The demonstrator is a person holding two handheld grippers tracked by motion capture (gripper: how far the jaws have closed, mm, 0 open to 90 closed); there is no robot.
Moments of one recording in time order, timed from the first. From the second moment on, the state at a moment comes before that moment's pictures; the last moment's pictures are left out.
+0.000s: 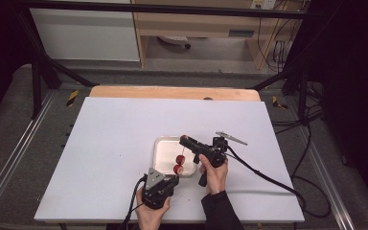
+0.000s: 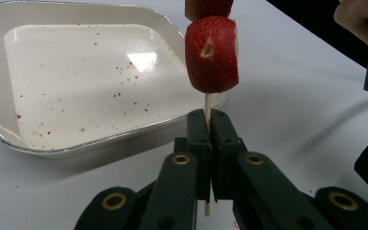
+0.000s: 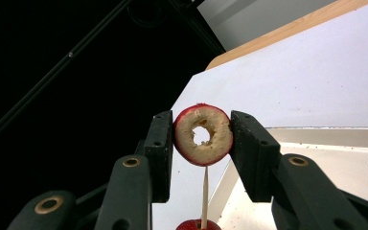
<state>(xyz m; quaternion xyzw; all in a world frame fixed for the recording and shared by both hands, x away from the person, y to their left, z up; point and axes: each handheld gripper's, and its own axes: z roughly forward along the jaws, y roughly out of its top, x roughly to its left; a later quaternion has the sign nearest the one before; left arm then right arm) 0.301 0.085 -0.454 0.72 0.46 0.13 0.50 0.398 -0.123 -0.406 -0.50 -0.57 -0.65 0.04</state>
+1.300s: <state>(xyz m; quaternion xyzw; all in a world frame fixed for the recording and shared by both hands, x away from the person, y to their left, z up) 0.306 0.083 -0.452 0.70 0.48 0.11 0.52 0.386 -0.116 -0.413 -0.50 -0.57 -0.65 0.04</state>
